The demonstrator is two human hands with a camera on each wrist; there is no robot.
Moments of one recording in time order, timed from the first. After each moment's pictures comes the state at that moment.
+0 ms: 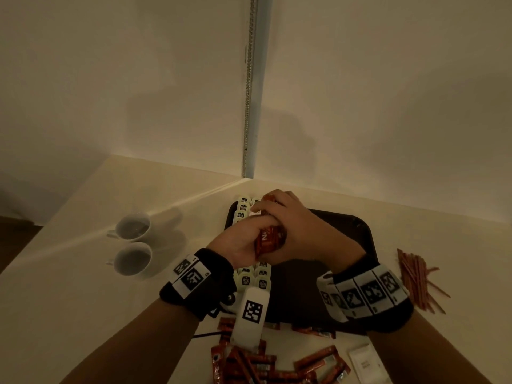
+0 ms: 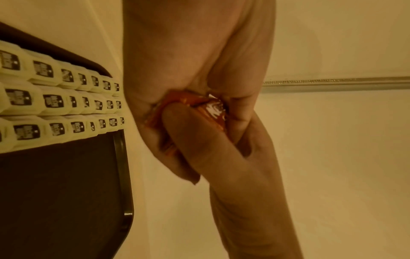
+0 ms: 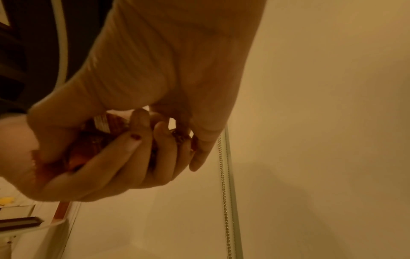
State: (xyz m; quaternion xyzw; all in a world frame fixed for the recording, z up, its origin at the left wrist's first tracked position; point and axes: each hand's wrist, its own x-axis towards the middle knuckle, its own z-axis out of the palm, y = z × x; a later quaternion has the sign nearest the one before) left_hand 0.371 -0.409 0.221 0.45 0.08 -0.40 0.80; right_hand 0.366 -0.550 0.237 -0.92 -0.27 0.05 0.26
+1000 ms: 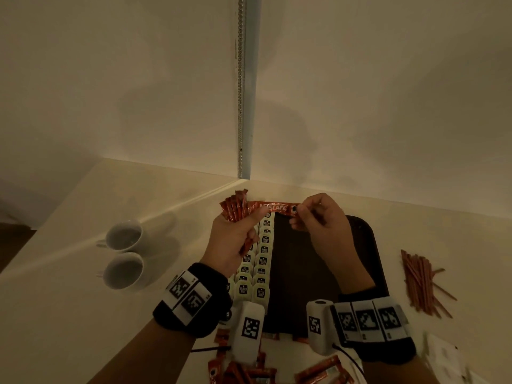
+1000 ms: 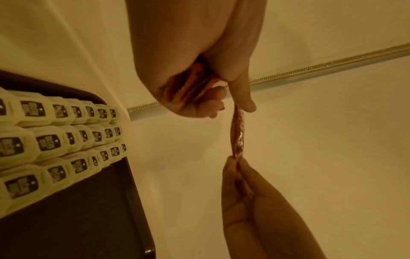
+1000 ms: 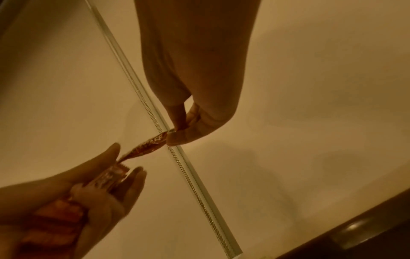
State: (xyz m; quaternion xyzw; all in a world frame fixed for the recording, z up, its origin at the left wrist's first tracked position) left_hand 0.385 -0.410 0.200 0.56 0.11 -0.12 0.81; right_hand 0.365 -0.575 0.210 -0.76 0.07 -0.10 0.63
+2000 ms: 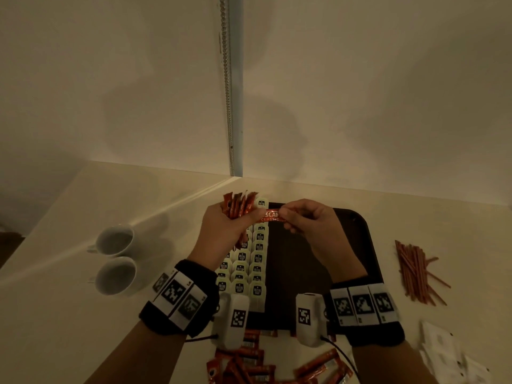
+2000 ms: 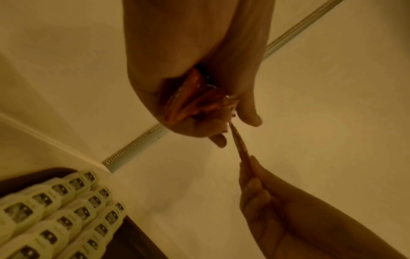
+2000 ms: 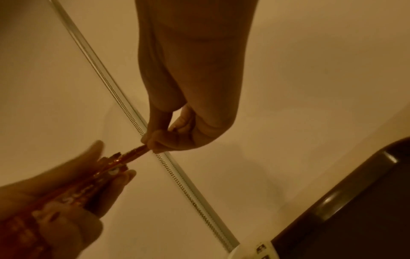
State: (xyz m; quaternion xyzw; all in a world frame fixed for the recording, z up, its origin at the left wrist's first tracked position) left_hand 0.393 -0.403 0.206 0.74 0.01 -0.08 0.67; right_hand 0.365 -0.579 0.208 -0.69 0.10 0.01 0.72
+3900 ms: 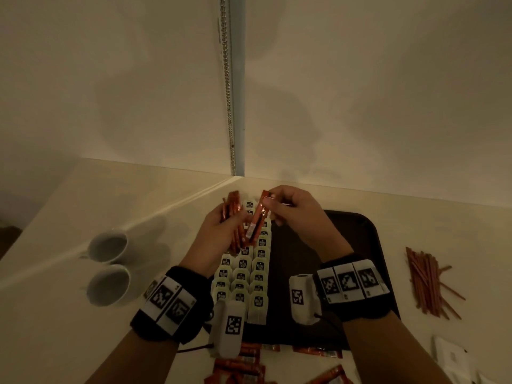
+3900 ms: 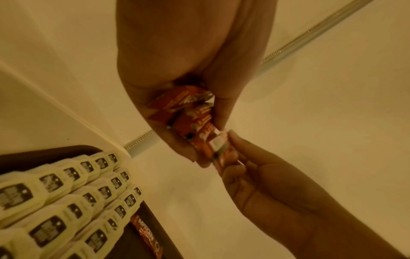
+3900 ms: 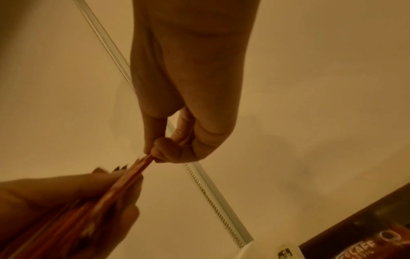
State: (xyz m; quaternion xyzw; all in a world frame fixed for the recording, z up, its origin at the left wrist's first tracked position) left_hand 0.418 -0.401 0.188 0.67 0.08 -0.17 0.71; right_hand 0.426 -0.571 0.195 -0.76 0.00 0.07 0.65
